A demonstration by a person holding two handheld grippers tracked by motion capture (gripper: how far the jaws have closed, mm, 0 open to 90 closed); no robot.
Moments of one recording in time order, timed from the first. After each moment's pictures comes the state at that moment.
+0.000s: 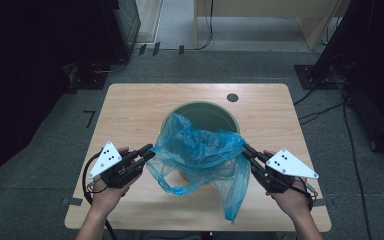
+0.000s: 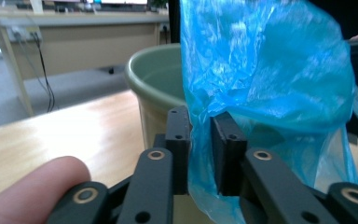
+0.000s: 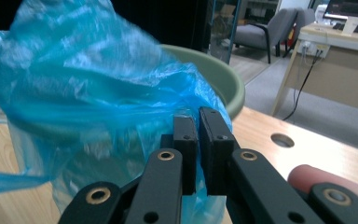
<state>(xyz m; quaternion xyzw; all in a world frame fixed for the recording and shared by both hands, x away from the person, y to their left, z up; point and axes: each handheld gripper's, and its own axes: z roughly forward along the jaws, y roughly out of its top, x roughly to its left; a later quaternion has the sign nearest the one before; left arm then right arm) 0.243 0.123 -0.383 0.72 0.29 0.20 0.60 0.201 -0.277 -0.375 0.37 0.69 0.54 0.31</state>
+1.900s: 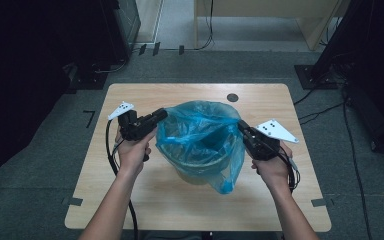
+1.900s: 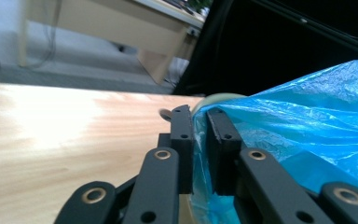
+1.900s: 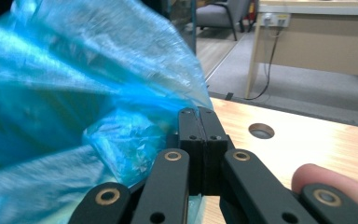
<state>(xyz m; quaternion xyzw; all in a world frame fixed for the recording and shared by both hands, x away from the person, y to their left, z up) 0.352 0.090 -0.379 0.63 0.46 0.10 0.62 0.277 -0.264 -0.381 0.47 0.65 0.51 0.31</state>
